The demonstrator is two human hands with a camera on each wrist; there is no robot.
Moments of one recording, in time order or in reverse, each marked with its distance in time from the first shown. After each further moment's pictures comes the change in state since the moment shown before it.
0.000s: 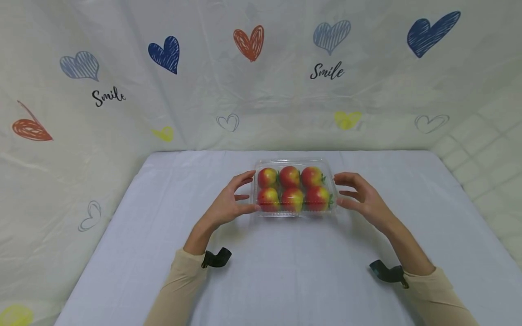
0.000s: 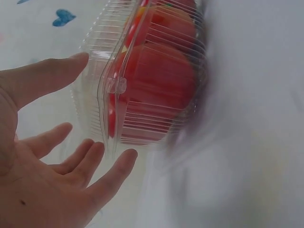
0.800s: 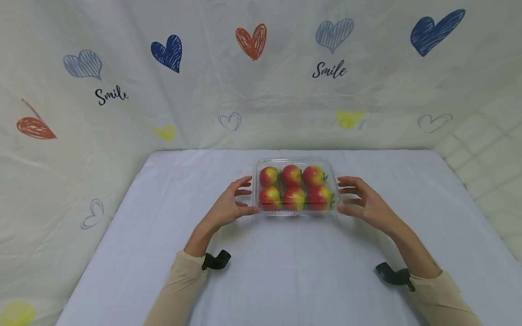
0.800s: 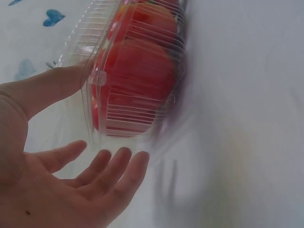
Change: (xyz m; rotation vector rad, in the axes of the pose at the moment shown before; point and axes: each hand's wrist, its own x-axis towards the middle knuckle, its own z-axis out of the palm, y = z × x) left_hand -0.004 -0.010 0.000 0.038 0.032 -0.151; right_hand -0.006 0.010 -0.002 -0.062 -0.077 0.106
